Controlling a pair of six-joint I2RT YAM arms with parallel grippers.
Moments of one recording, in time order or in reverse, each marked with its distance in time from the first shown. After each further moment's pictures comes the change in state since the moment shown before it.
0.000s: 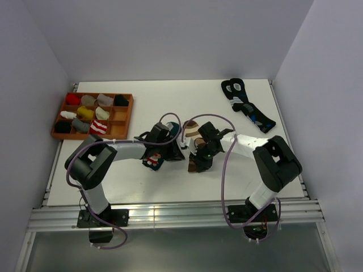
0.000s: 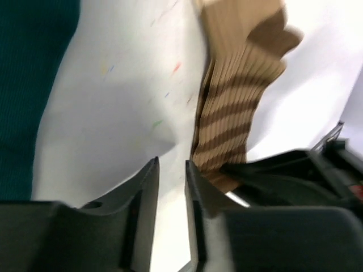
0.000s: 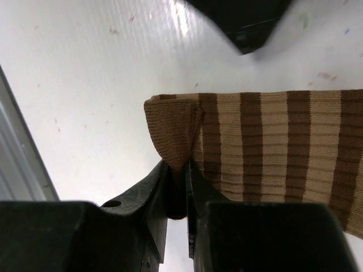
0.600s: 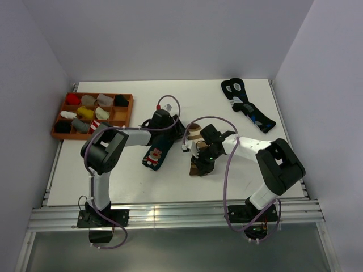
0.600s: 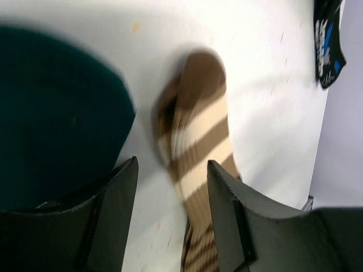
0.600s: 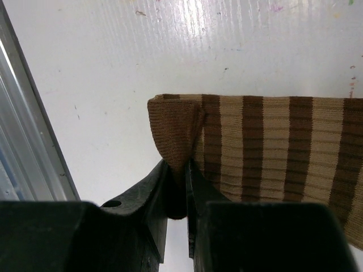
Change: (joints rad) left arm 0.096 0.211 0.204 0.226 -0.078 -0.012; right arm -0.005 -0.049 -0.050 -0.029 -0.031 -0.004
